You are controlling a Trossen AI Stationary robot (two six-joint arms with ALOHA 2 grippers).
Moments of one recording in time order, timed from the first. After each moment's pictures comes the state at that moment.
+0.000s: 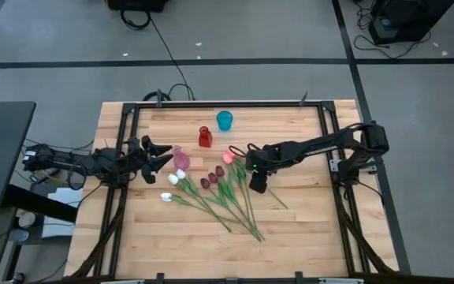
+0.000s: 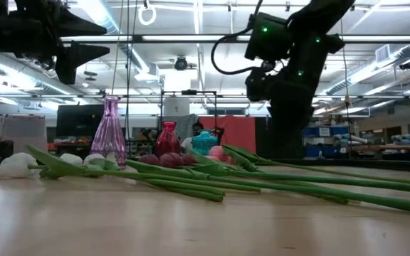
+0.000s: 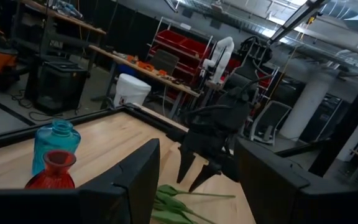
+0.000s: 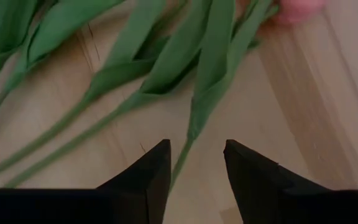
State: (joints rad) left arm -0.15 0.29 0.12 0.30 -0.44 -0.38; right arm -0.04 1.70 0.99 -0.52 0.05 0.37
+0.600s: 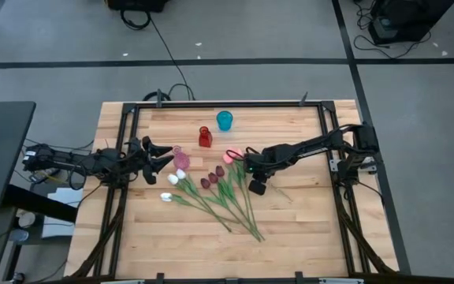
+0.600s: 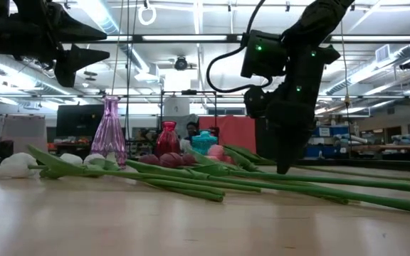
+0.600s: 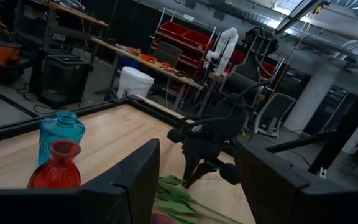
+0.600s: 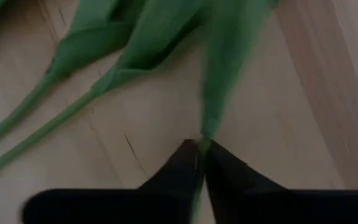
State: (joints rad) left arm -0.15 0.29 0.12 0.26 -0.44 -0.39; right arm -0.04 1.78 1.00 -0.54 0.03 0.38
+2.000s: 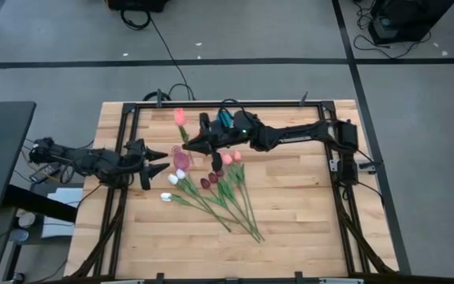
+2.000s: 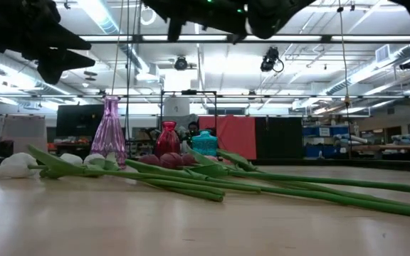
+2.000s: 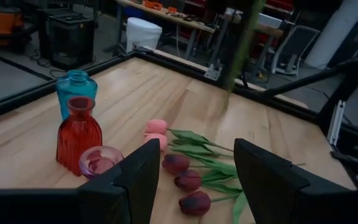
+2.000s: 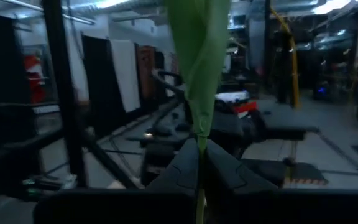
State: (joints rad) left arm -0.30 0.22 0.28 -0.24 -0.53 -0.40; right arm -0.16 1.97 1.46 0.69 -0.42 0.10
